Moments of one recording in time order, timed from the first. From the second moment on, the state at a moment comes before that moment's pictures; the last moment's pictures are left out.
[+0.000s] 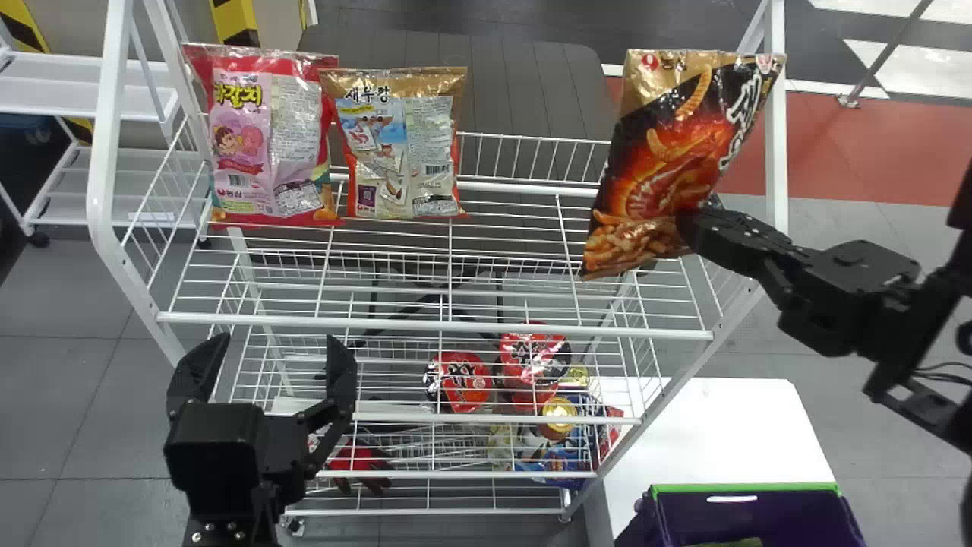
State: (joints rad) left arm 0.56 0.20 -0.35 -2.04 -0.03 0.08 0.43; right arm 0.26 0.00 -0.32 -2.52 0.14 0.99 0.89
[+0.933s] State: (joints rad) left arm 0.55 0.21 -0.34 -2.02 -0.01 0.08 0.43; right arm 0.15 0.00 -0.13 -2.05 0.09 0.49 0.56
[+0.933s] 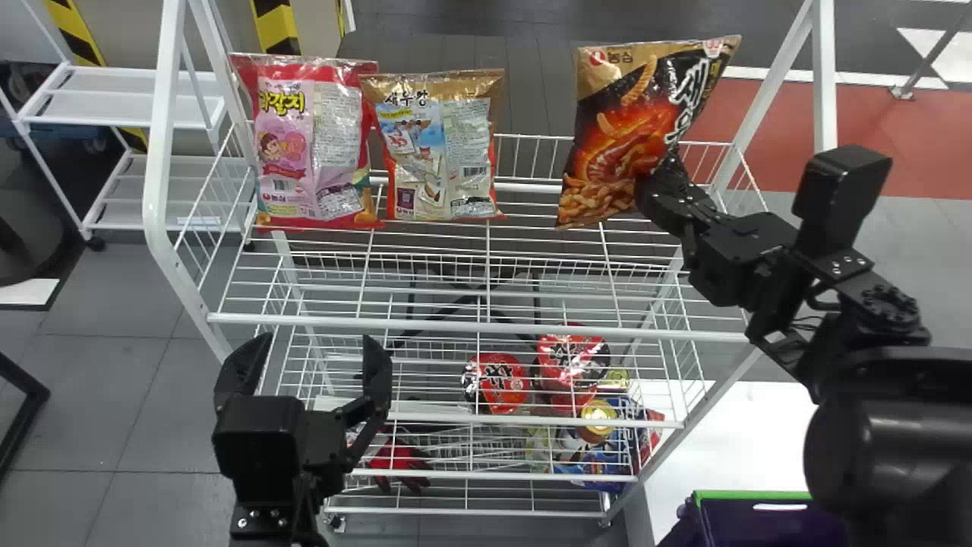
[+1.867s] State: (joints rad) left arm 0.56 0.22 -0.33 -2.00 0.00 0.04 0.42; right arm 0.00 0.00 -0.05 -1.69 0.04 0.25 0.42
